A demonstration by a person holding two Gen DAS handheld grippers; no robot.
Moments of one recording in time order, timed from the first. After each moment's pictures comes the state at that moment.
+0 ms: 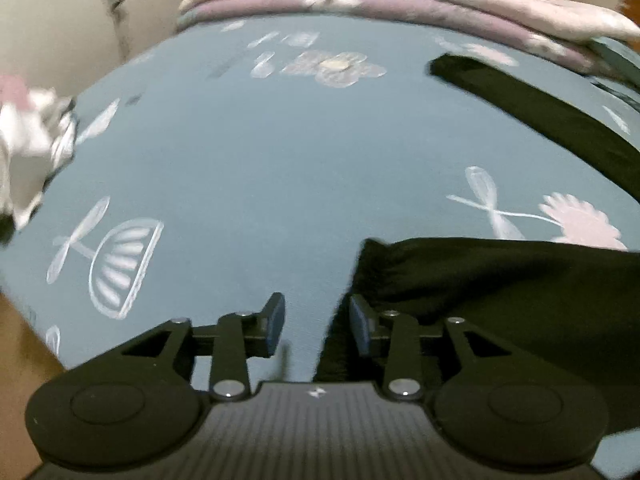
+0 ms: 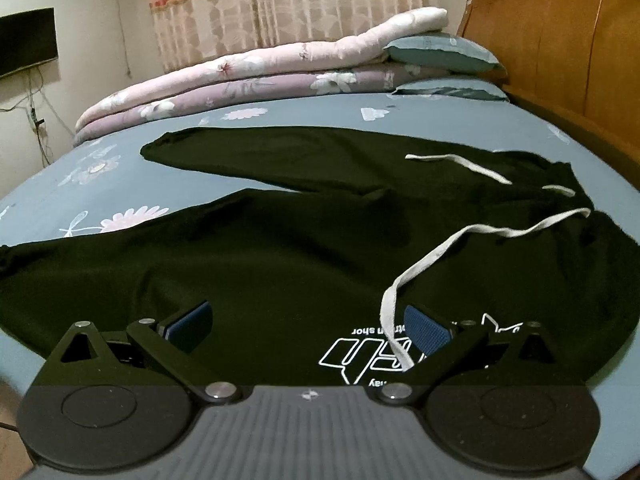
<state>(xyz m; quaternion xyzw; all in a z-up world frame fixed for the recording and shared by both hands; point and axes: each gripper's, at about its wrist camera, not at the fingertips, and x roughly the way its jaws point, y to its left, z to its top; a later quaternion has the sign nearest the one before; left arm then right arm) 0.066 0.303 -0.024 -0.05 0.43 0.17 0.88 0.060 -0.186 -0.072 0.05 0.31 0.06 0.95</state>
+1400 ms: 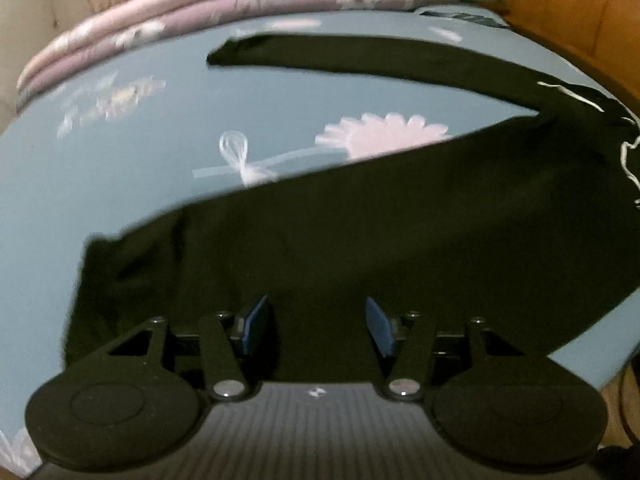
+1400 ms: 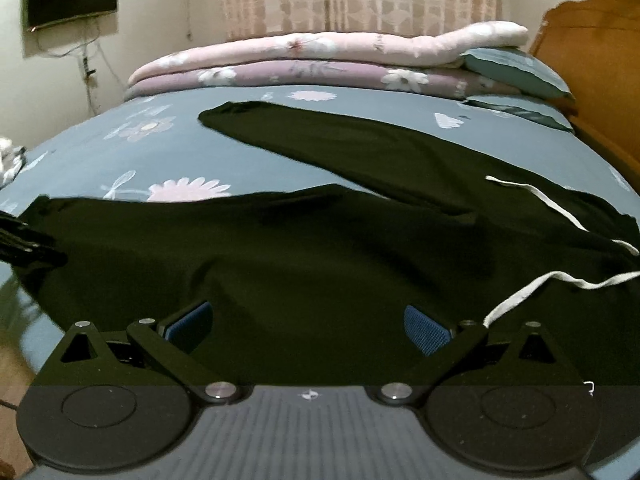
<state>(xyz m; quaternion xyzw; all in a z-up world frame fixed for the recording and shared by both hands) 0.084 0.193 -0.076 0.04 0.42 -0.03 0.91 0.080 -0.130 -0.068 -0.03 0.32 0.14 0.94</state>
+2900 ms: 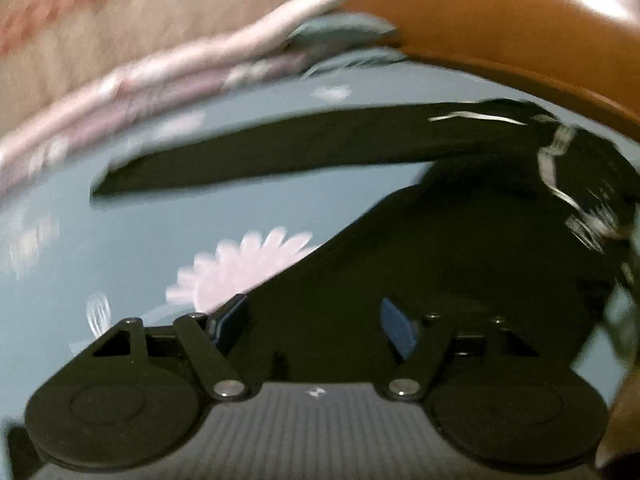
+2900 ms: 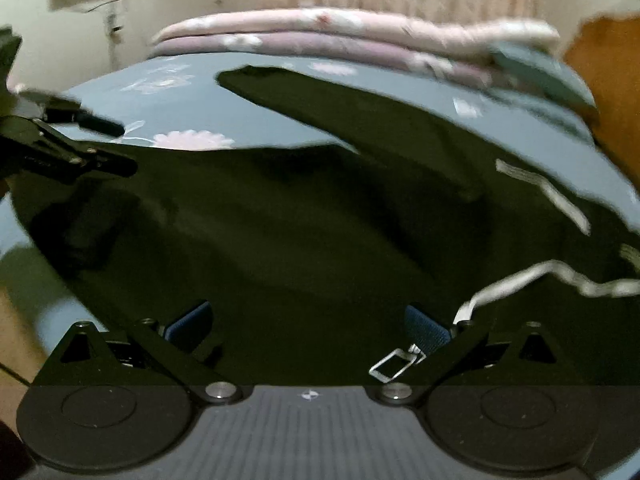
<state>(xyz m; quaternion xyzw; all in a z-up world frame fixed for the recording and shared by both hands) 0.099 0.074 -0.043 0.17 0.29 -0.16 0.93 0.077 -0.144 -0.084 -0.10 0.34 0.17 0.92</state>
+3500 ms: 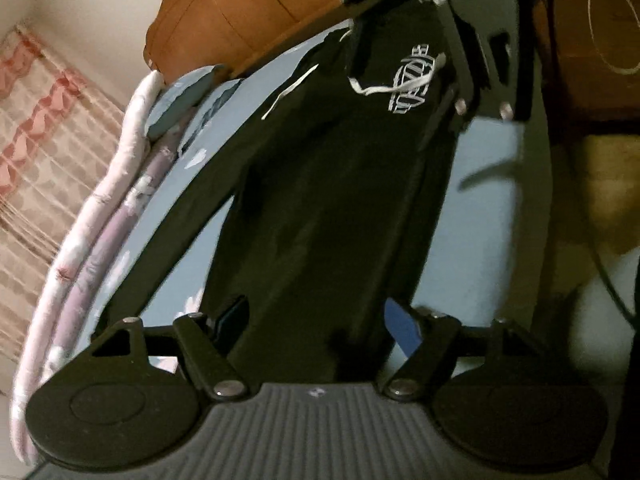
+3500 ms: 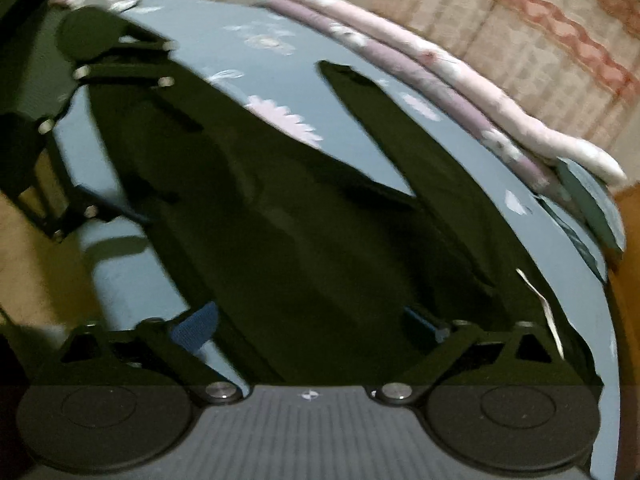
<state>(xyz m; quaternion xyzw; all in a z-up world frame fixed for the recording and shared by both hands) 0.019 -0.005 -0.074 0.42 0.23 -0.27 0.83 0.042 -0.095 -0.063 -0.30 0.31 0.25 0.86</state>
